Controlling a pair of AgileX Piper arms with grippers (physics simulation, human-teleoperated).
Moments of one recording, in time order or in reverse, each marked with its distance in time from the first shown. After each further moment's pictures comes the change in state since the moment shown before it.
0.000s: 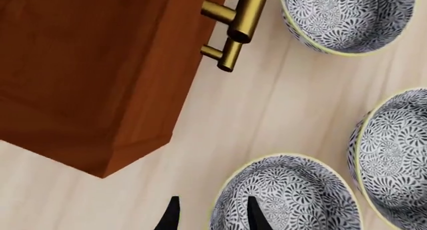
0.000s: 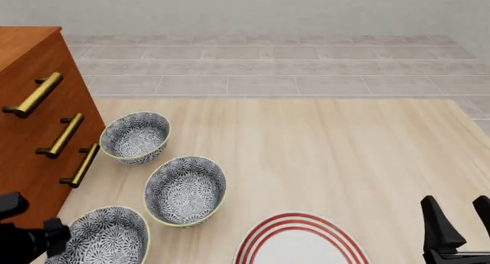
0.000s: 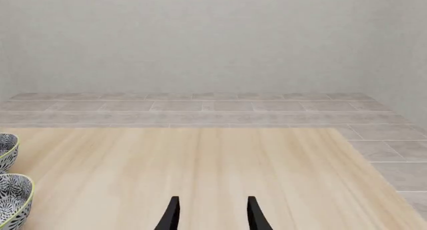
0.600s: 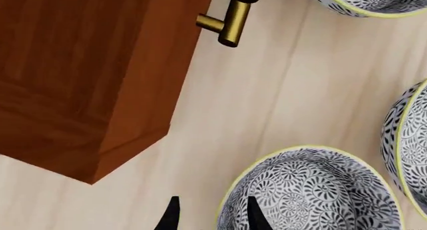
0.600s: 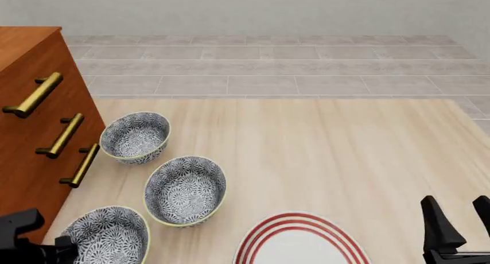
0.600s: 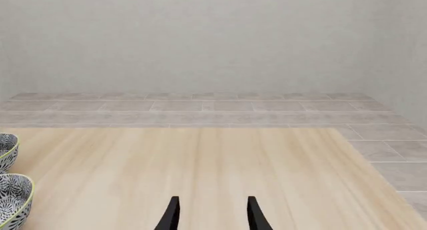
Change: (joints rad) left arm 0.017 0.099 0.107 -0.118 0.074; right arm 0.000 0.000 0.000 0.000 0.000
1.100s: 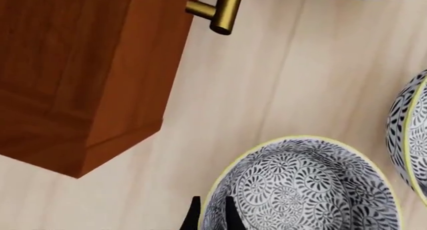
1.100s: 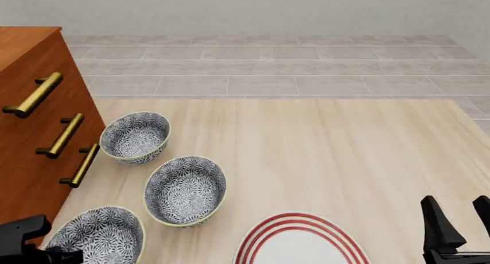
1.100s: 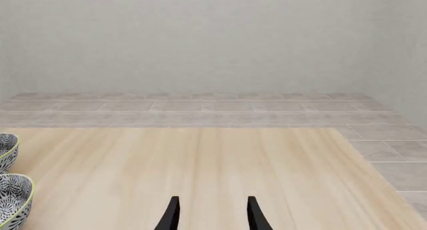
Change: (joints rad) left arm -0.034 0.021 0.040 -0.036 -0.021; right arm 0.000 0.000 0.000 0.000 0.000
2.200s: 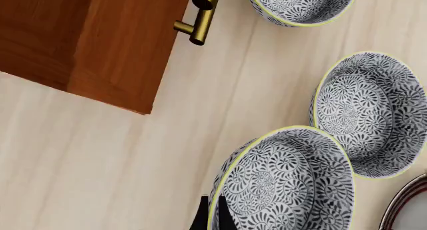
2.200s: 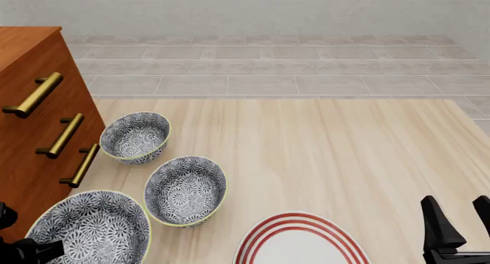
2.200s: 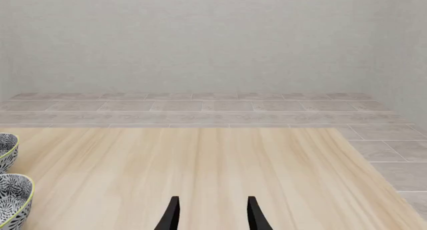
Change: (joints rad) left arm -0.137 -0.352 -0.229 0.469 -0.168; right arm 0.000 0.000 0.000 0.000 0.000
